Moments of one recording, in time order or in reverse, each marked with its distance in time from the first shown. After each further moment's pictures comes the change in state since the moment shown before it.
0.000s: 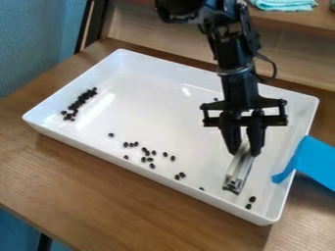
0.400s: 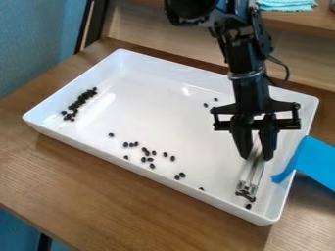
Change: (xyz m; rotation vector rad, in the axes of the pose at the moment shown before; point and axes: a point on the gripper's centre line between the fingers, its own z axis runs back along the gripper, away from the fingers) arm 0.001 -0.013 -0.004 -0.010 -0.028 0.006
